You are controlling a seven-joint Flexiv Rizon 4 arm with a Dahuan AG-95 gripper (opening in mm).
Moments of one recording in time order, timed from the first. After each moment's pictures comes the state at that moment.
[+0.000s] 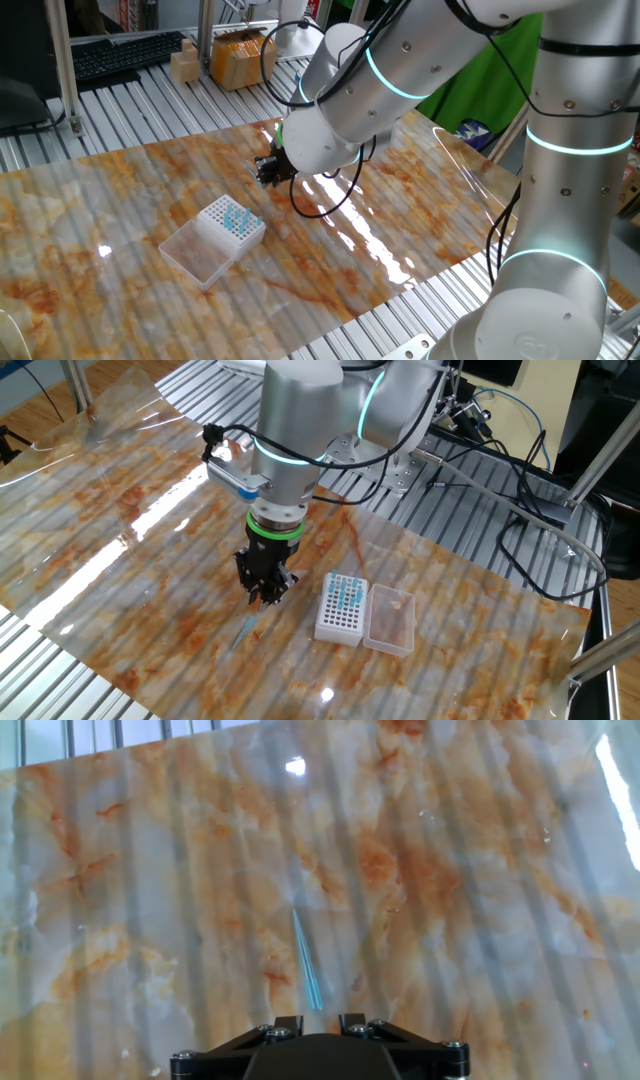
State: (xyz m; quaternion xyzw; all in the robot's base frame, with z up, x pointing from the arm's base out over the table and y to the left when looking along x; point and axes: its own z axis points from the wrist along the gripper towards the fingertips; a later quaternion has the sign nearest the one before) arm 0.568 -0.001 0.024 0.07 0.99 0.02 0.14
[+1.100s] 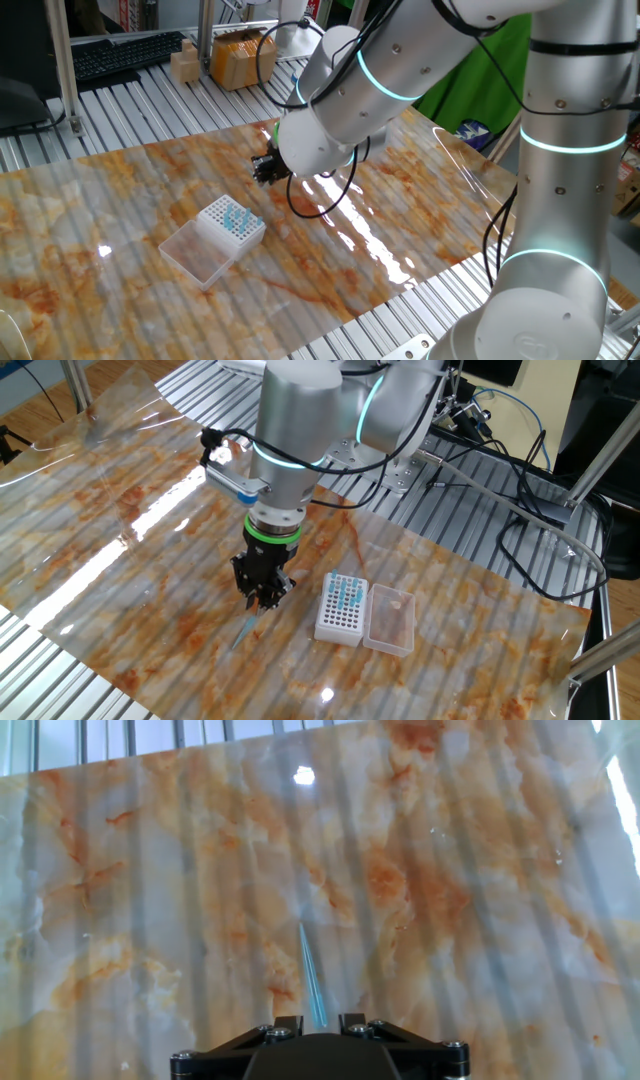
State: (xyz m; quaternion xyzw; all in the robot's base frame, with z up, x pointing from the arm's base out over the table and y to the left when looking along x) arm 0.582 -0.001 0.016 0.05 0.99 0.02 0.15
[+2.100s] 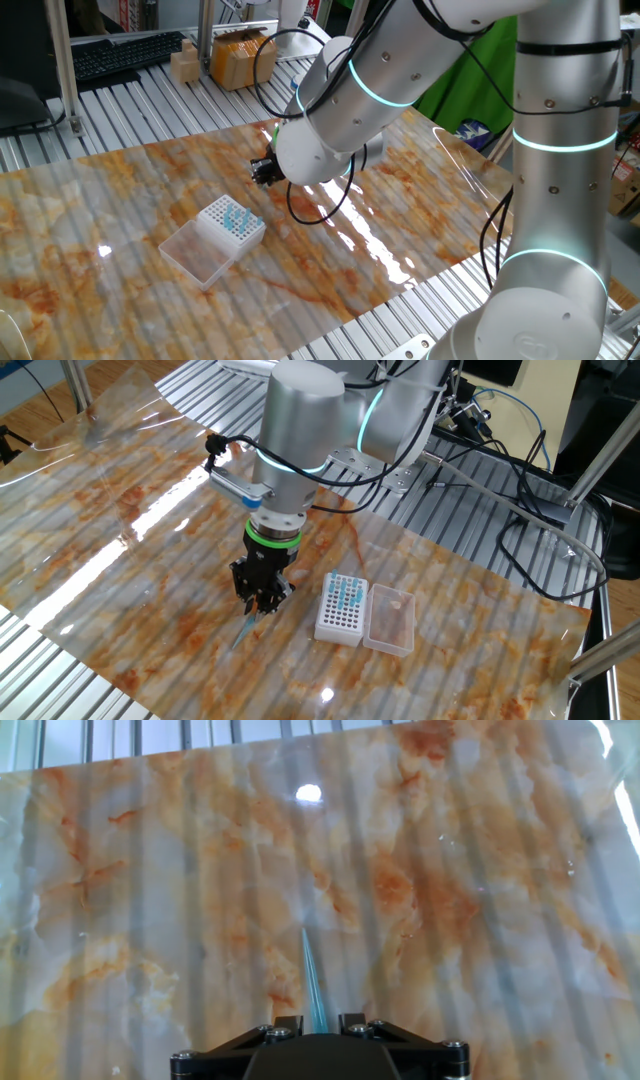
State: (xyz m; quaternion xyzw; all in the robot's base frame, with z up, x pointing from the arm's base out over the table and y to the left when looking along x) arm 0.585 -0.001 0.010 0.04 0.99 0.02 0.16
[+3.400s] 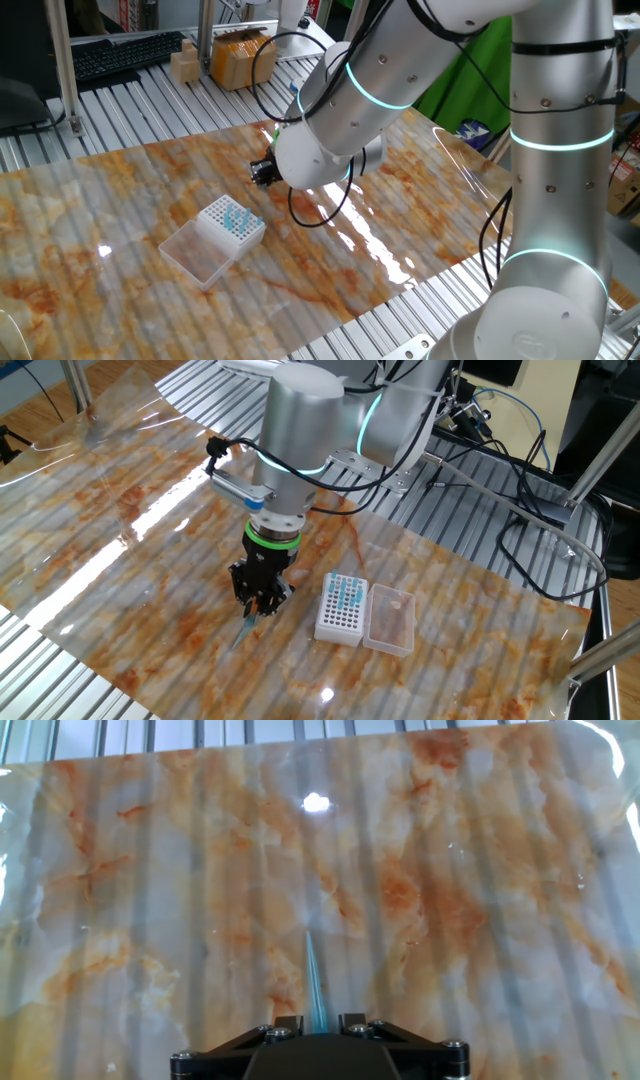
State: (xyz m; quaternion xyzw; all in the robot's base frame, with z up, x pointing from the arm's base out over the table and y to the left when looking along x) arm 0.589 -0.001 0.004 0.02 0.98 0.02 0.18
